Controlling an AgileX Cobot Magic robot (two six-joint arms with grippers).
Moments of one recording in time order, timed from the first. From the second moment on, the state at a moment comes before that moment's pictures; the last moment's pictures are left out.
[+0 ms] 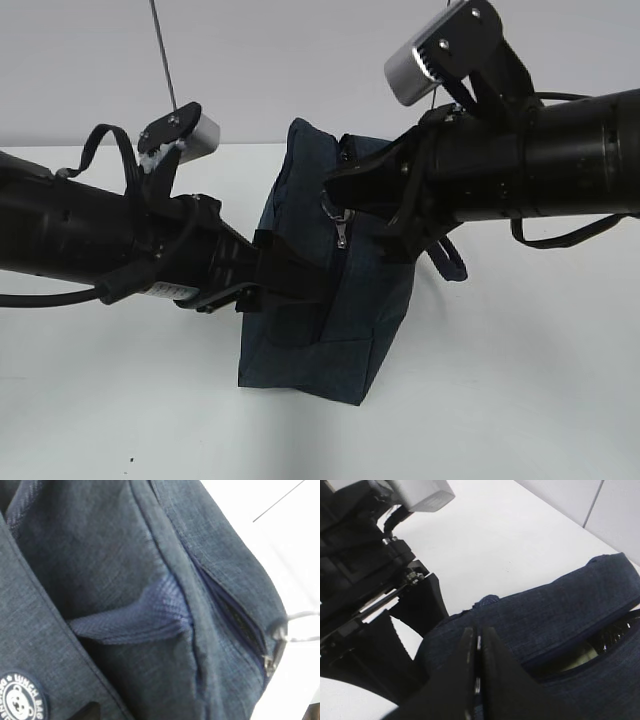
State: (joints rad) left arm -0.53 1.57 -0.80 -1.47 0.51 1.23; right arm 0.44 1.42 -0.86 1.58 0.47 -1.88
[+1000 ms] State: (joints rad) left arm -0.53 1.57 -0.80 -1.47 0.52 1.23; right arm 0.44 1.42 -0.87 1.58 0.37 -1.89
